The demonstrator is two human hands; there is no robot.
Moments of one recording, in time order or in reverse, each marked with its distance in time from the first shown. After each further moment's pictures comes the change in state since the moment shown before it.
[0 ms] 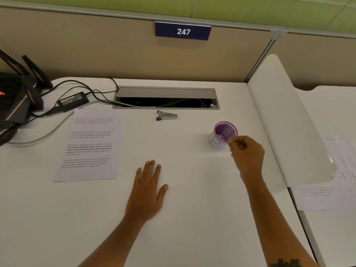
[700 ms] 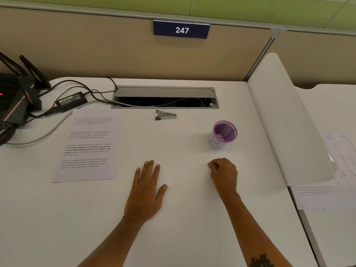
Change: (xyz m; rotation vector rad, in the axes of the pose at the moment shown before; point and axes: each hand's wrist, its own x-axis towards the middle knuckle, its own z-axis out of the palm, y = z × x) left_hand 0.000 0.000 0.000 0.004 0.012 0.002; right_hand -0.054 0.060 0.056 -0.352 -0.200 -0.012
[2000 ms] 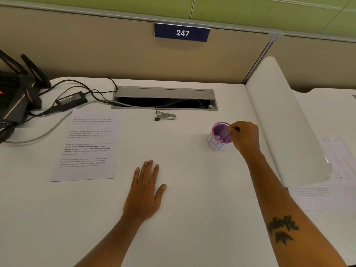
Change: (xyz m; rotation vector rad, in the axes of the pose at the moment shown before) left_hand 0.000 0.000 0.000 -0.029 -0.004 0.003; right_hand 0.108 -0.049 -0.094 -0.088 0.081 -0.121
